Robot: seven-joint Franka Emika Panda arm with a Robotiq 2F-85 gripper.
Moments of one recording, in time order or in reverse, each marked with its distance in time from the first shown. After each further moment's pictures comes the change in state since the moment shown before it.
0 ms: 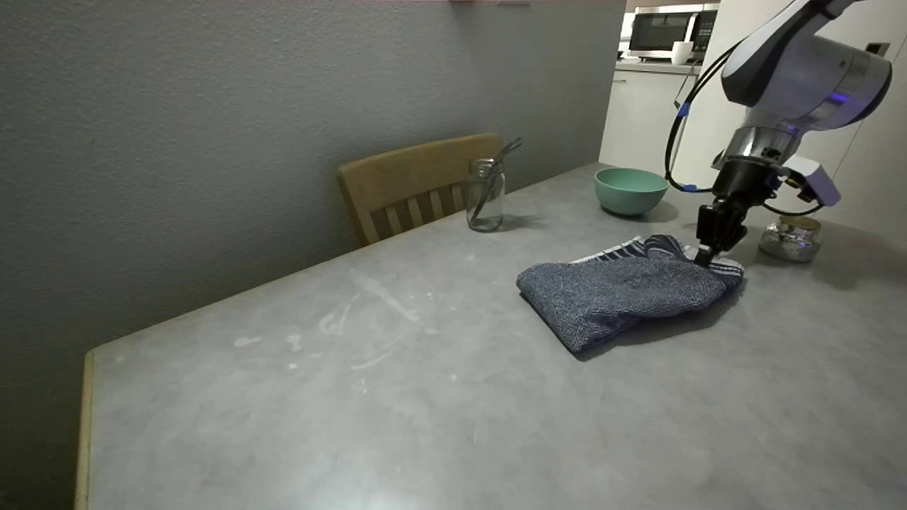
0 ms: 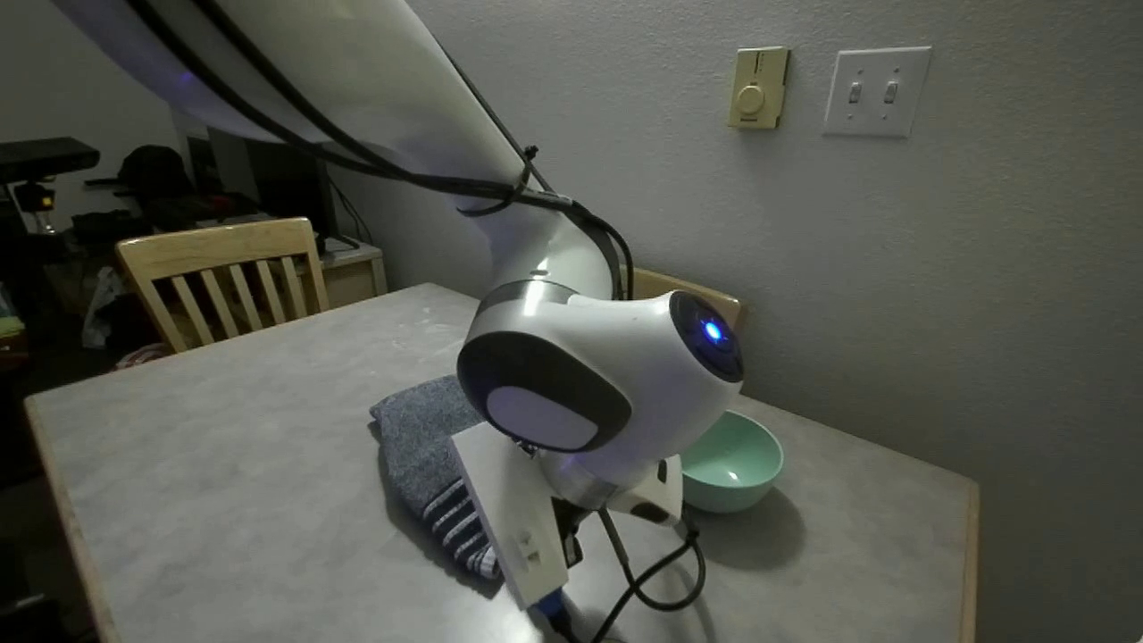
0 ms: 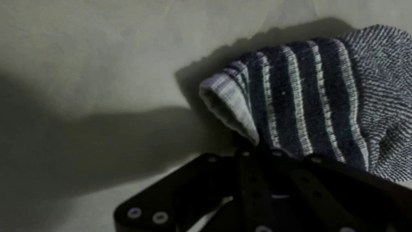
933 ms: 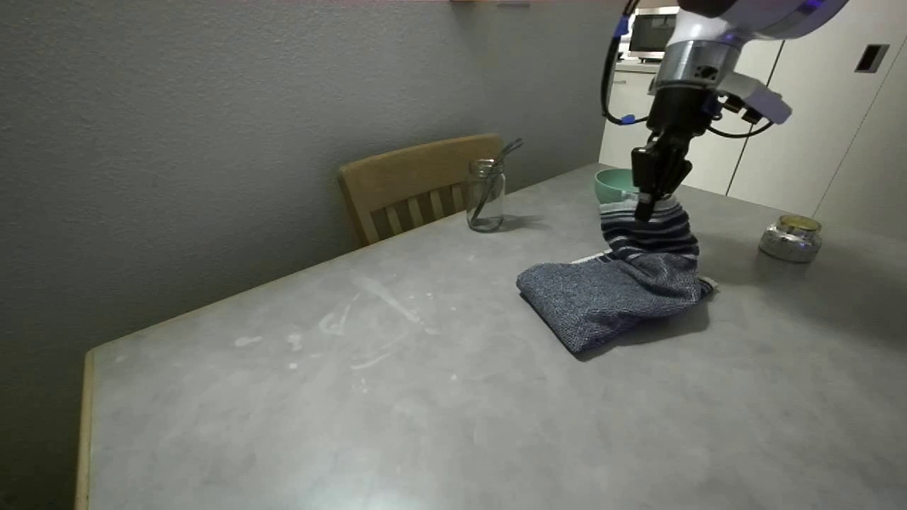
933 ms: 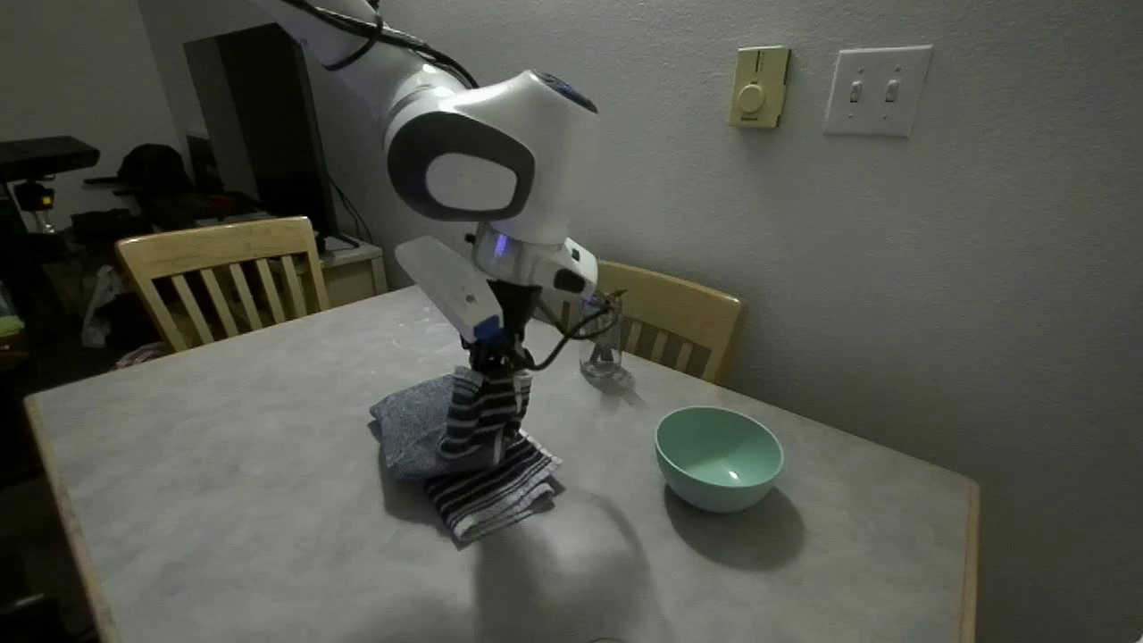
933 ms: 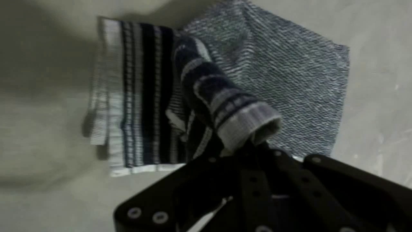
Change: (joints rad) arm 0.271 -0.235 0.029 -0.043 -0.187 0.046 0.356
